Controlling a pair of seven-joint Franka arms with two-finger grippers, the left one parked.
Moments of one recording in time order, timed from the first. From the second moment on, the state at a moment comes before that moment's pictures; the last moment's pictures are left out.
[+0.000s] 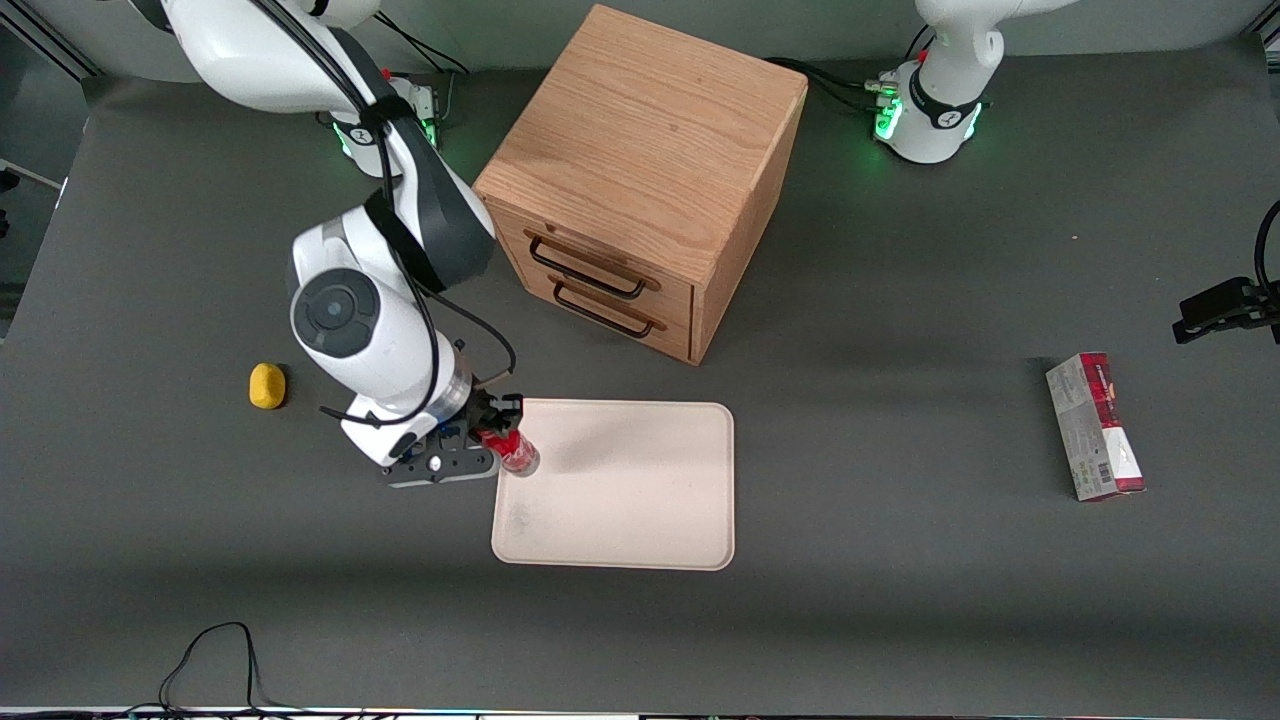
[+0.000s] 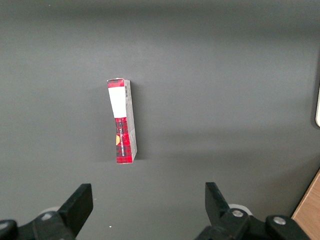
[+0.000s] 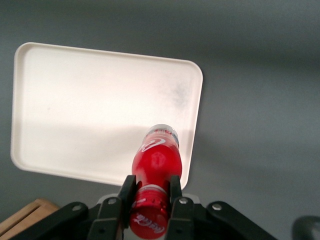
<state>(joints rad) 0.46 0.56 -0.03 -1.36 0.04 1.97 0.34</state>
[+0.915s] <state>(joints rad) 0.44 0.68 -0.04 -1.35 0.03 2.06 0.34</state>
